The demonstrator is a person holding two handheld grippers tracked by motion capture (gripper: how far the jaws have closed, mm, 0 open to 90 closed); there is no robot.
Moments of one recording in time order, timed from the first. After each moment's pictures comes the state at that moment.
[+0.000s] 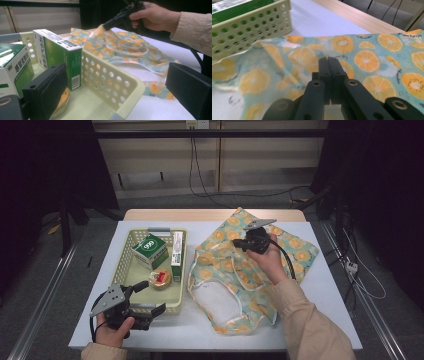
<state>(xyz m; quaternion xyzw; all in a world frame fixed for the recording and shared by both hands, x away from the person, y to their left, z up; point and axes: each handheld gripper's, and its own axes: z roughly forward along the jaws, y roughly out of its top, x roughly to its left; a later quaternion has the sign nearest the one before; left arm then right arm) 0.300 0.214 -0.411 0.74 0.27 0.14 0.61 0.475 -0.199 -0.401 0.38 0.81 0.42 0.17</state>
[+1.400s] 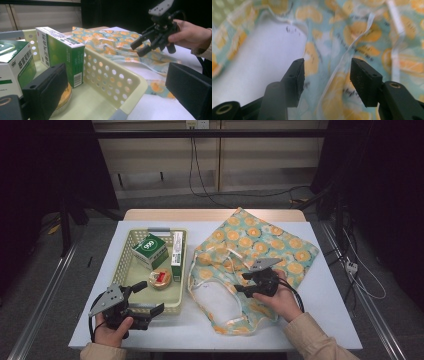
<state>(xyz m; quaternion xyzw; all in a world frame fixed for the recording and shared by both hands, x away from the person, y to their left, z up) 0.301 0.216 -0.414 0.74 0.27 0.14 0.60 0.362 -0.203 -0.440 0.34 0.85 0.37 0.12</state>
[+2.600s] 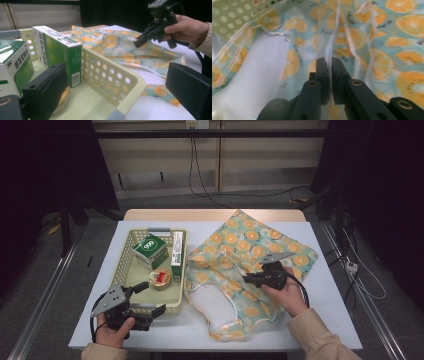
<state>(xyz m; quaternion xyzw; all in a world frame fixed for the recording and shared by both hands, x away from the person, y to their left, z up) 0.299 0.214 -0.413 0.74 0.27 0.14 0.60 0.376 -0.234 -0.428 0.38 0.82 0.42 0.08</state>
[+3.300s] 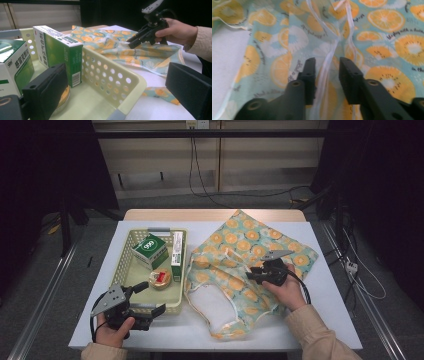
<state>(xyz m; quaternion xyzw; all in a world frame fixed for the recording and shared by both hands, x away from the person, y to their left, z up) 0.300 0.214 -0.414 0.74 0.27 0.14 0.60 0.390 -0.239 -0.442 0.39 0.82 0.39 0.14</state>
